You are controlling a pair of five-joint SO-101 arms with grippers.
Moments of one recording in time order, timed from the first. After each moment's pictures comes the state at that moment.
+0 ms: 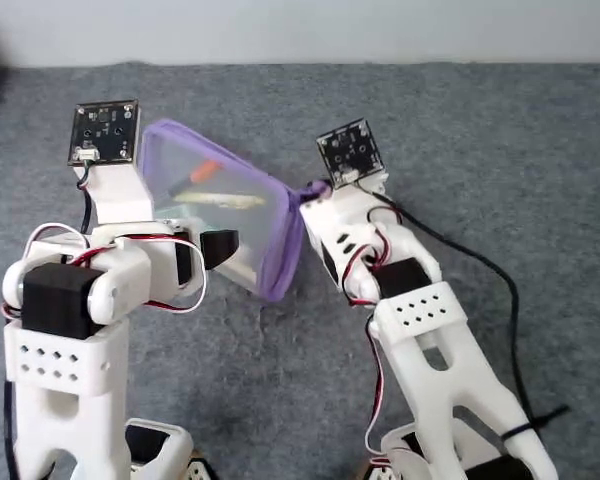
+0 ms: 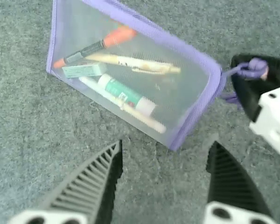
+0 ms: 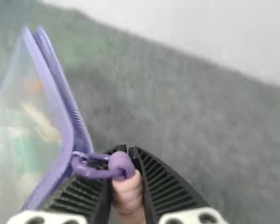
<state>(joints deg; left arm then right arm) 6.1 -36.1 5.9 99.4 20.1 -21.5 -29.2 41.1 23.5 5.2</state>
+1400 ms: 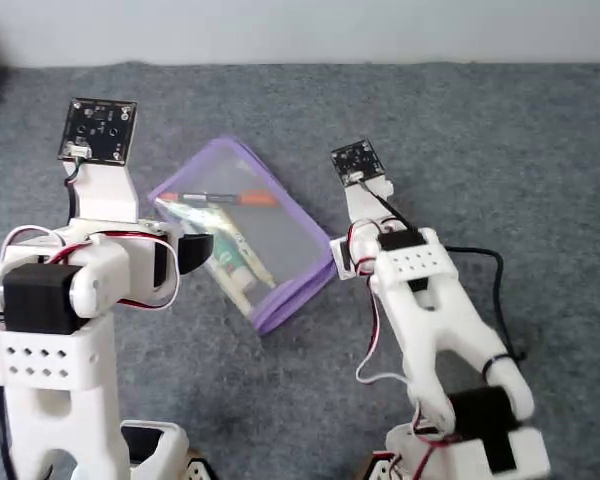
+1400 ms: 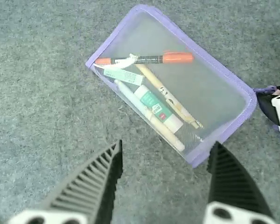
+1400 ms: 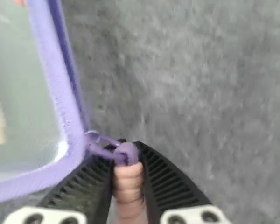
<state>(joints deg) -0.6 -36.1 5.9 99.4 6.5 -14.2 -7.1 35.6 43.7 6.0</state>
